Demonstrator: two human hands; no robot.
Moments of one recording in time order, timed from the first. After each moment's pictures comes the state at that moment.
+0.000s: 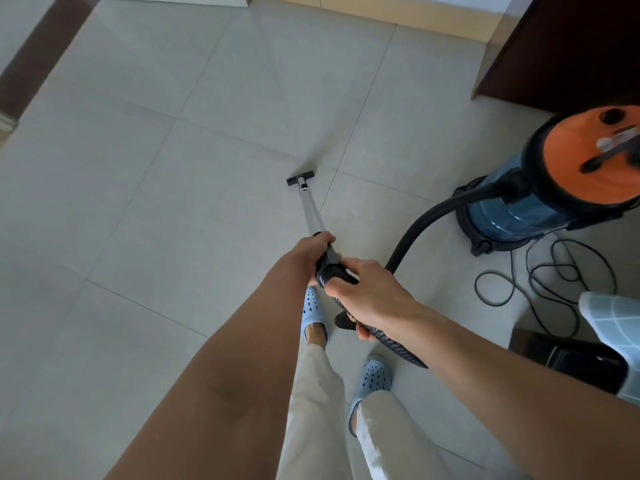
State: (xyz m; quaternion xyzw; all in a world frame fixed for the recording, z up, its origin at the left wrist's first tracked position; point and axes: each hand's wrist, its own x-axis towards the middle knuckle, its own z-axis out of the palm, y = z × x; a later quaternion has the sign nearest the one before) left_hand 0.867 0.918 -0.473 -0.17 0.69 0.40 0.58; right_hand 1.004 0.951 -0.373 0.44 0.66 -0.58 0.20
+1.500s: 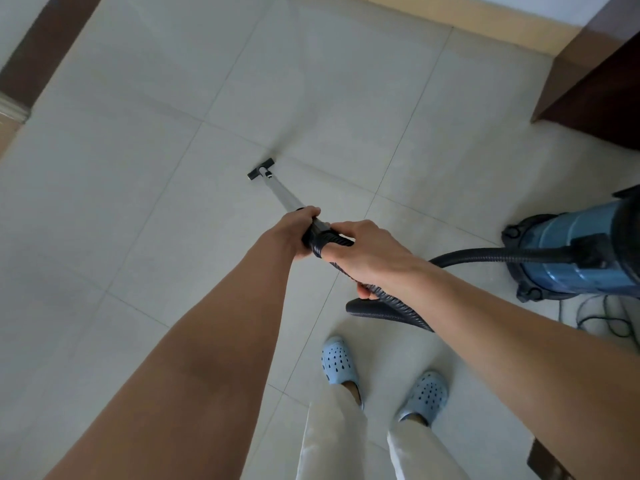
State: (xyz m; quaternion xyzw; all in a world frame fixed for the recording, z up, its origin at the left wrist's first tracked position) left_hand 0.634 0.956 -0.474 -0.25 0.64 0.47 0.56; right_hand 0.764 1.022 -0.378 0.40 0.71 -0.53 0.25
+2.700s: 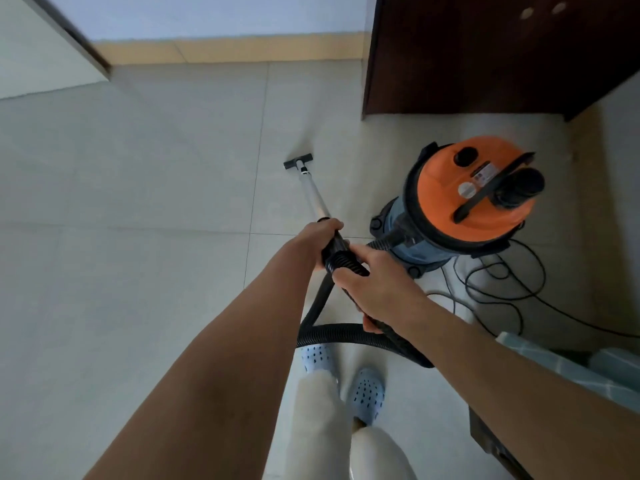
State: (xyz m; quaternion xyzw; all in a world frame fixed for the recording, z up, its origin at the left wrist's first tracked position) left_hand 0.920 1.265 -0.483 -0.04 0.70 0.30 0.65; right_hand 1.061 1.240 -0.409 0.54 0.60 -0.58 0.07
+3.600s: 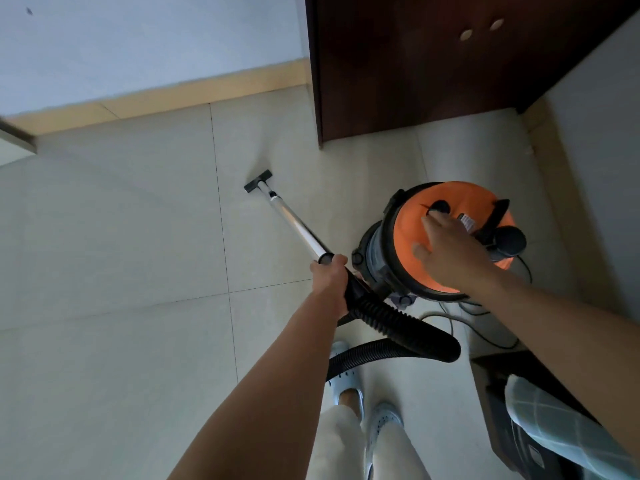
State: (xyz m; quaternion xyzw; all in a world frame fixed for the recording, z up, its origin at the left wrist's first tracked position) left_hand 0.942 1.380 -0.516 -0.12 0.69 0.33 0.63; right_hand 1.114 1.448 -0.472 0.61 0.71 -0.31 0.18
